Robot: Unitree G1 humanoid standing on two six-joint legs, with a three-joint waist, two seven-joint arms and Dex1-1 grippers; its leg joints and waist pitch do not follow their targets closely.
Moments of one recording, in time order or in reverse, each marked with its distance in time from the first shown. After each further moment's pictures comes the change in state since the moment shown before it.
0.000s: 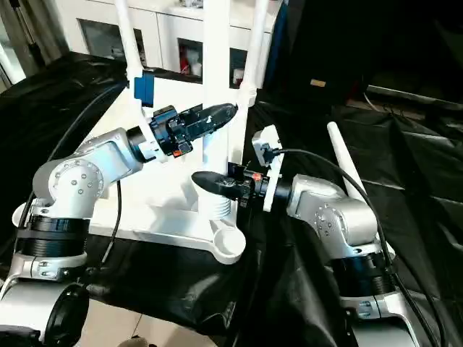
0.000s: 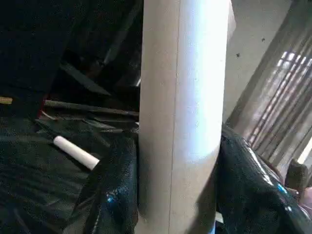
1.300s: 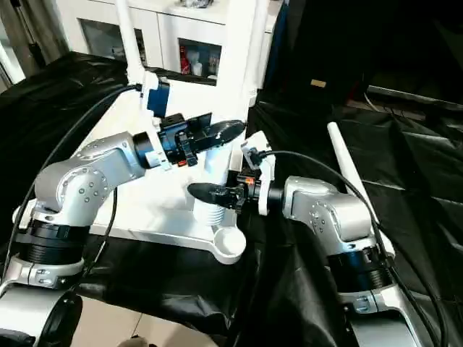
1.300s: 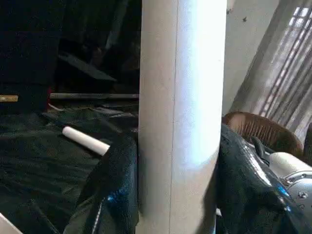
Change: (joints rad) left arm 0.030 0.042 -0.115 -0.066 0.079 -0.049 -0.041; right arm -0.033 -0.007 0.053 0.026 -0.037 0.093 -0.044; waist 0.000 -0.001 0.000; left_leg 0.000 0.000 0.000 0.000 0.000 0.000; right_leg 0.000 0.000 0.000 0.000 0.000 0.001
